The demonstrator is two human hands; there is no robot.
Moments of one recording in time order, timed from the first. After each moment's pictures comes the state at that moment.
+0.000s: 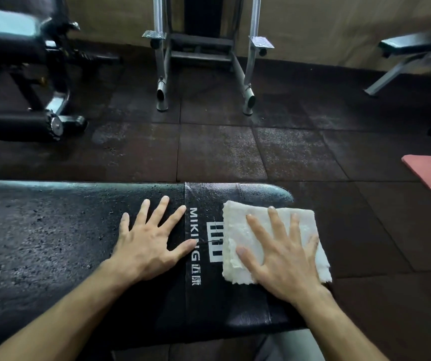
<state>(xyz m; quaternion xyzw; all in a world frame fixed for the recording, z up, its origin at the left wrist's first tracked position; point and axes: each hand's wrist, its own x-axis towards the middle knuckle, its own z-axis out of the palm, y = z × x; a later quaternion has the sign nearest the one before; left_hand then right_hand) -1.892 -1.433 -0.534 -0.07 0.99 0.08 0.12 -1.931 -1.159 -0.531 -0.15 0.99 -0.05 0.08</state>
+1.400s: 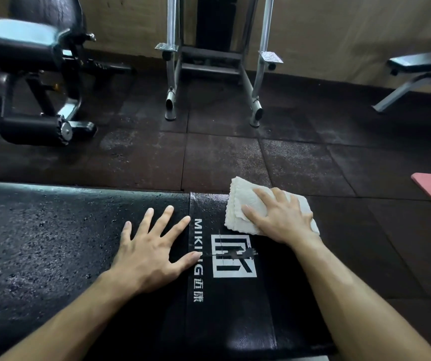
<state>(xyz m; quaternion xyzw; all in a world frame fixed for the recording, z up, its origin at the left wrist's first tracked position) -1.893 -1.435 -0.536 -0.07 0.99 0.08 0.11 -2.049 -1.186 -0.519 -0.09 0.99 -0.09 0.11</state>
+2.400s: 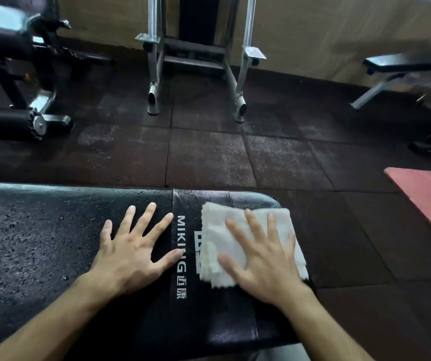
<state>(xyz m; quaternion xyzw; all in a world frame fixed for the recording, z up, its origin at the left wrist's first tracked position) -1.893 -1.434 -0.542 -0.07 0.99 0.08 0.10 -1.946 -1.166 -0.526 -0.20 0.98 -0.04 0.09</state>
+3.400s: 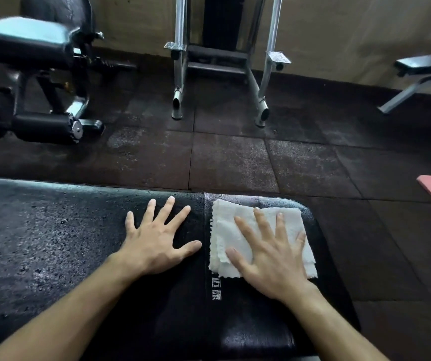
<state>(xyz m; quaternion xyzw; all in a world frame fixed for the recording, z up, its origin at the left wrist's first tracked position) -1.904 -1.467 -0.535 -0.09 0.98 0.10 0.13 -1.954 -1.213 -0.534 -0.20 0.98 -0.02 0.07</state>
